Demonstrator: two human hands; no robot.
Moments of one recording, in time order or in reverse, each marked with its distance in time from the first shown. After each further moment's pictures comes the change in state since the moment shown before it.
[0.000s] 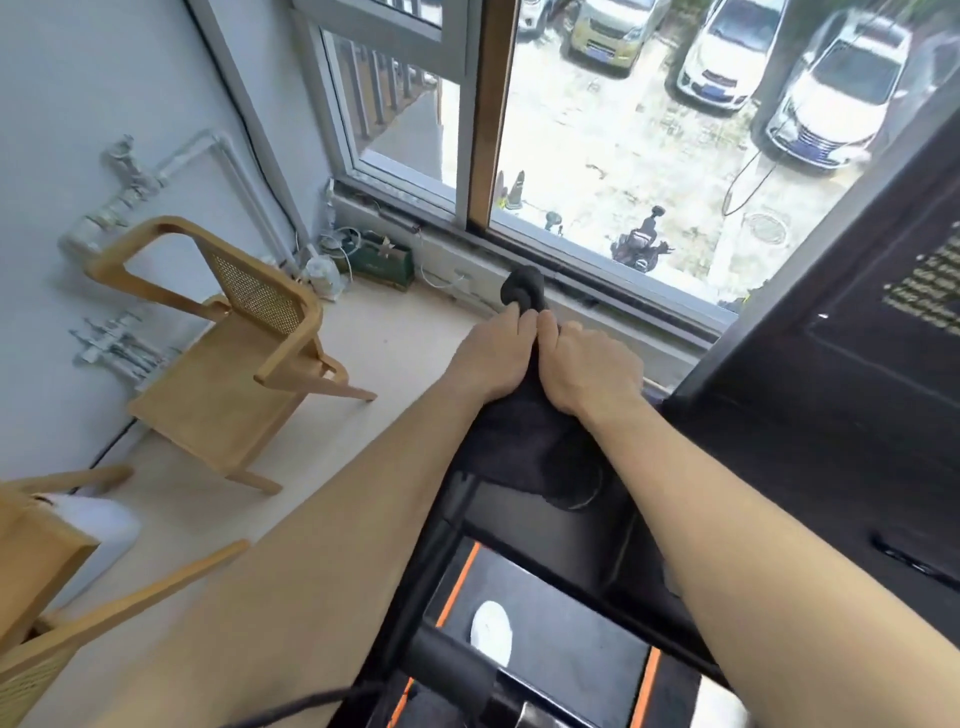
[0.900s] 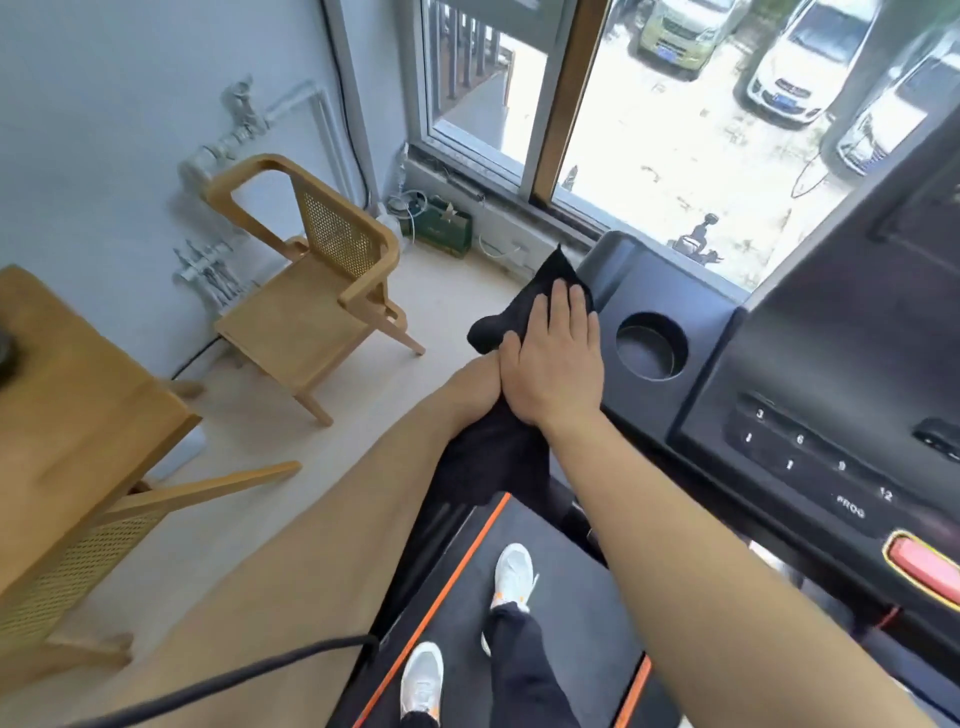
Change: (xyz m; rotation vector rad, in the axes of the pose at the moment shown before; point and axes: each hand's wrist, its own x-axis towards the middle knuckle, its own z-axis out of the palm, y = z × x) left_hand -0.187 -0.106 -0.017 -0.419 -0.155 -0.250; right_hand -0.149 -0.094 0.071 -0.004 0.116 -0.191
